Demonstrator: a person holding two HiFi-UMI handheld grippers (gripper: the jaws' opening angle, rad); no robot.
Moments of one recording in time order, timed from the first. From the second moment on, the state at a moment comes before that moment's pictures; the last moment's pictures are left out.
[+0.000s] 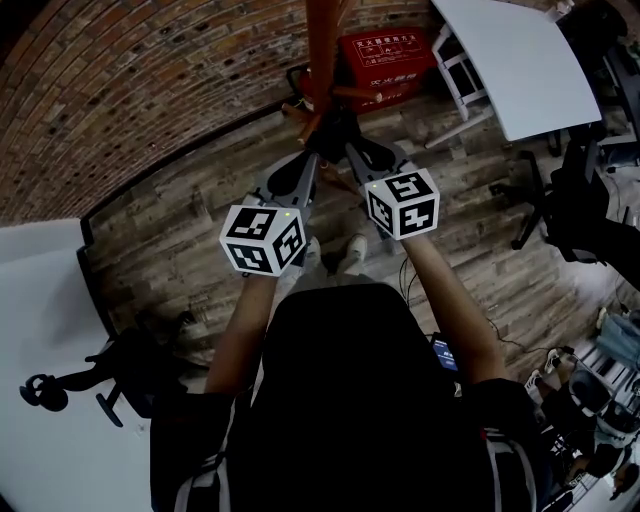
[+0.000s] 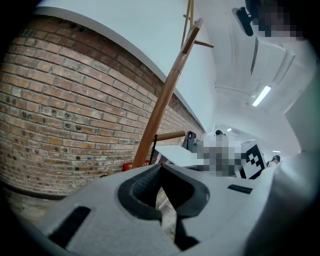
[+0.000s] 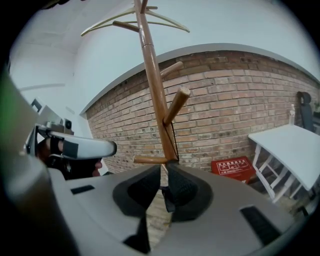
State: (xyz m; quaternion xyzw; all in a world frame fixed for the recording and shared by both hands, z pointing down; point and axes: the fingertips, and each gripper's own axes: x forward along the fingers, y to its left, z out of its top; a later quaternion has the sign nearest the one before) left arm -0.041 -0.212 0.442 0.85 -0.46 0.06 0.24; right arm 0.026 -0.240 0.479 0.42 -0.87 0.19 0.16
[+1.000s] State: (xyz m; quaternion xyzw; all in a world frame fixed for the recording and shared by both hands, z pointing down) left arm -0.051 -0.214 0.463 0.85 -0.44 0.06 0.27; right arm 0.009 -0.259 0.518 0.45 -0.84 0.22 0.20
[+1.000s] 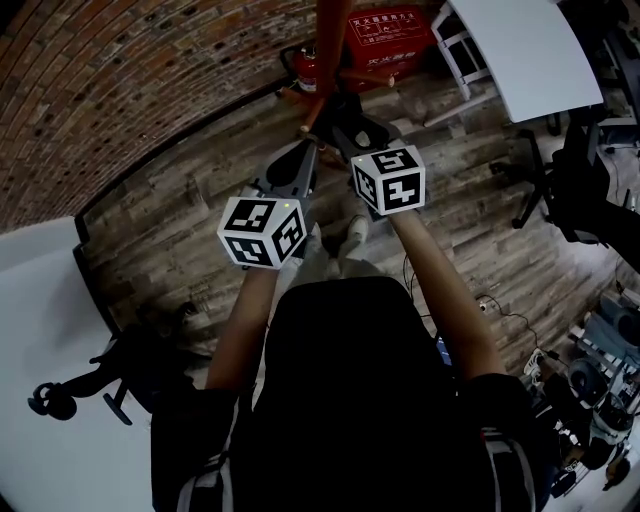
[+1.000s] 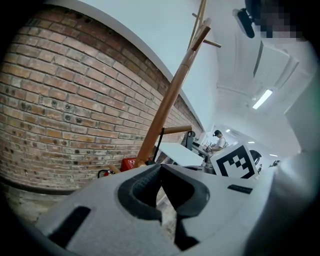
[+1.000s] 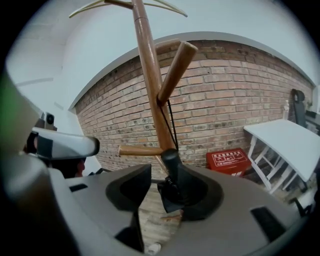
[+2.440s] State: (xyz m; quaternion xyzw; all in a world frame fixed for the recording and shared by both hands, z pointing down) left arm -0.077 -0.212 0.471 0.83 -0.47 0.06 0.28; right arm -0.003 -0.298 0.553 0.48 -0.82 0.20 0.26
